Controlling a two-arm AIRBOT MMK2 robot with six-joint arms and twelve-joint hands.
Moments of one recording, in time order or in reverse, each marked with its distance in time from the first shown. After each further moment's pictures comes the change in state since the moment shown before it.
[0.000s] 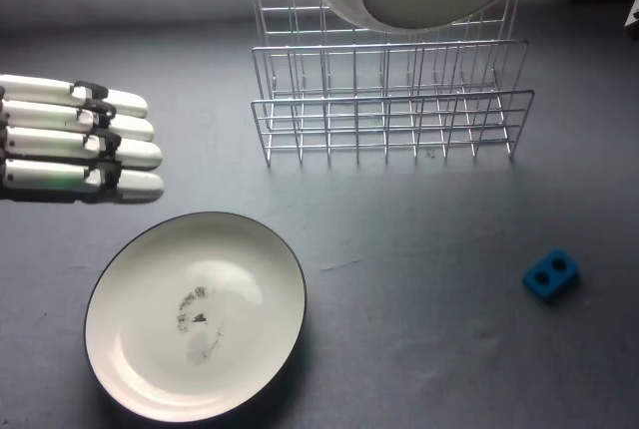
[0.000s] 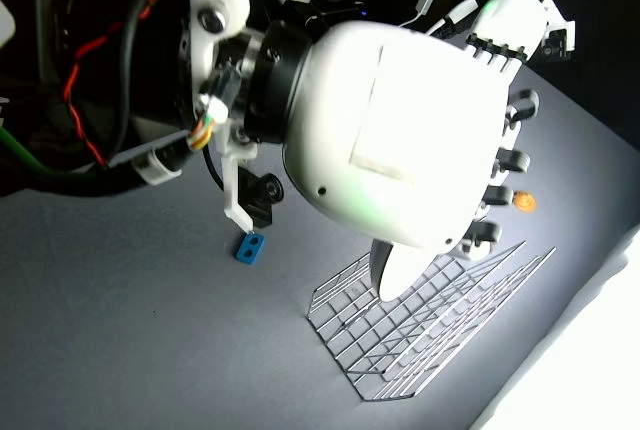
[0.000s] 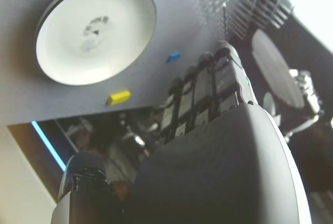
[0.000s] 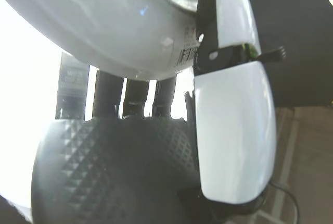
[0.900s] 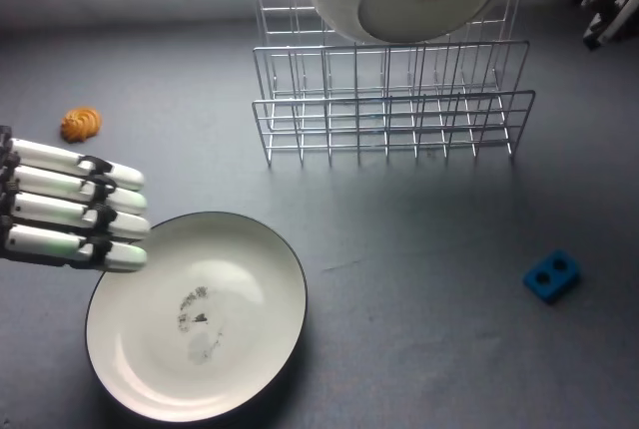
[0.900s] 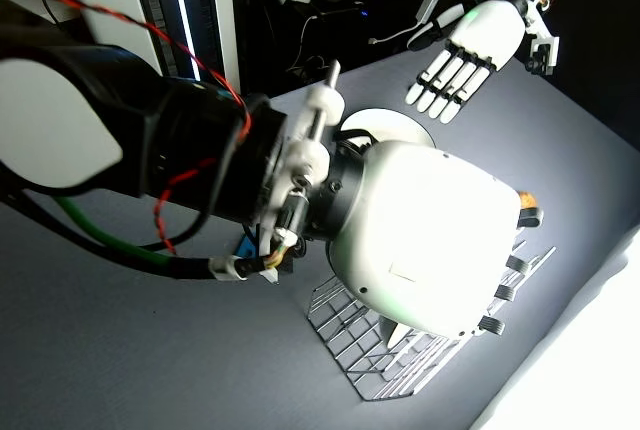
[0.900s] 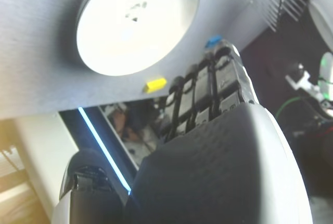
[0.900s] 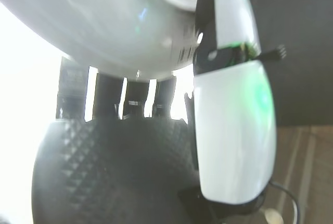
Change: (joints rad) left arm 0.033 -0.054 0.069 0.137 -0.045 -0.012; right arm -0.086 -0.131 0.170 0.047 0.018 -0.003
